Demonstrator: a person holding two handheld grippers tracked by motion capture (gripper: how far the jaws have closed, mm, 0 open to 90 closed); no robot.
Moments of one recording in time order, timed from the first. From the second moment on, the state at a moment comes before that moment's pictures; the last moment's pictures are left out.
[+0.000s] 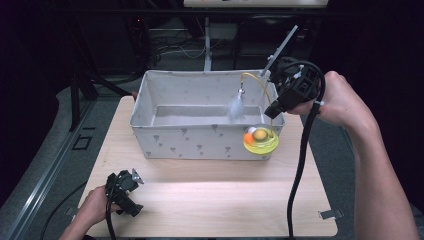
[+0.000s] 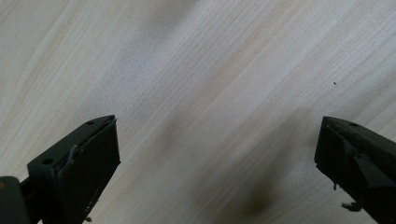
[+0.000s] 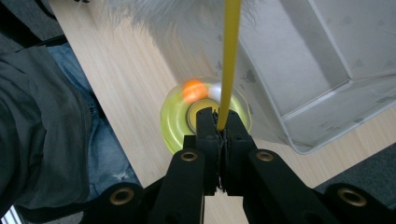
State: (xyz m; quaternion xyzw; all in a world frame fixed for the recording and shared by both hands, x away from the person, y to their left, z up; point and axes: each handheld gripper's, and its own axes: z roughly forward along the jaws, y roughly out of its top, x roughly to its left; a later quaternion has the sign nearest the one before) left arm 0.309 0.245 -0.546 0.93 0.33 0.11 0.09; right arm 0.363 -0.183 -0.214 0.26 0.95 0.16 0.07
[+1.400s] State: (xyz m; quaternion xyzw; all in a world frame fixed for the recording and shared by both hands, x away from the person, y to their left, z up) left arm 0.309 0.245 -0.547 0.93 0.33 0.10 0.09; right arm 0.444 -0.176 -0.204 0.34 0.92 0.15 0.09
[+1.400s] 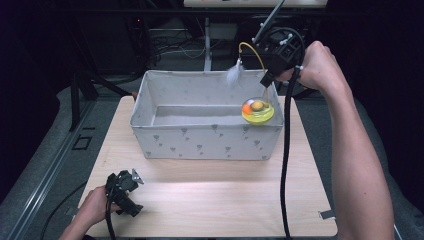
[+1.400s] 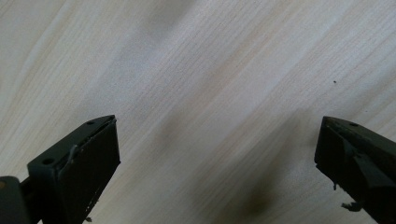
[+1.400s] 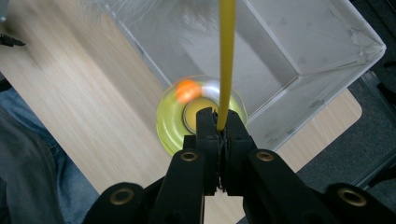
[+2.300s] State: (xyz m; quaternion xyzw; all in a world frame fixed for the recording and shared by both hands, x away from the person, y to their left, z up) left arm 0.309 0.245 -0.547 0.93 0.33 0.10 0.09; right arm 0.487 -0.176 -0.243 0.38 0.91 0.15 0.11
